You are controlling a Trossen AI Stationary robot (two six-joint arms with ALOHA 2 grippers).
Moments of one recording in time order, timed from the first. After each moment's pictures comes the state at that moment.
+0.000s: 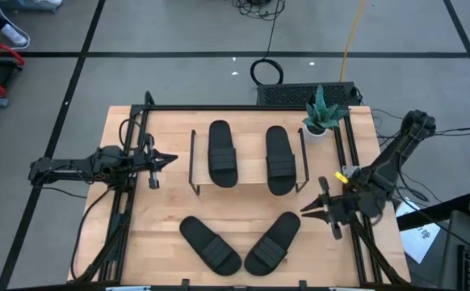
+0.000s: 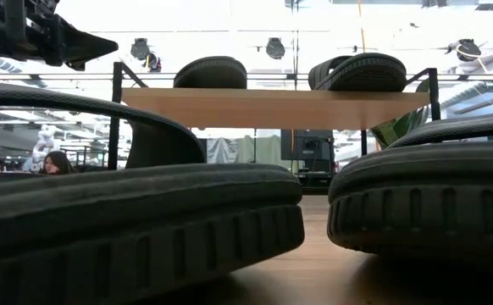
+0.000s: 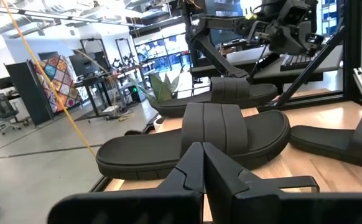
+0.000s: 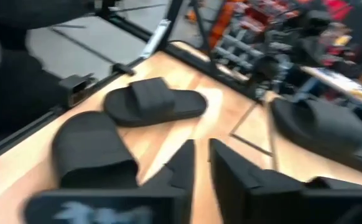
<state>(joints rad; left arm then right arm) 0.01 0.19 0.18 0.05 -0.14 0.23 0.86 0.79 0.52 -0.08 0.62 -0.17</state>
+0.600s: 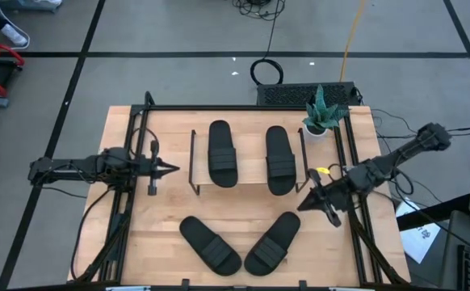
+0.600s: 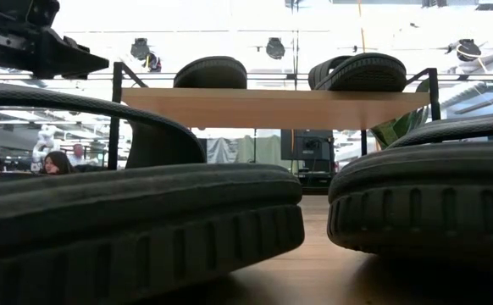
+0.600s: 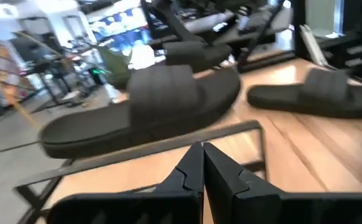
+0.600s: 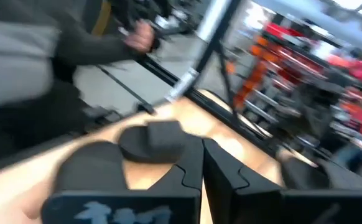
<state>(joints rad) 0.01 0.20 0.19 -0.10 0.01 0.28 0.48 0.69 0.44 0.12 0.01 -0.42</state>
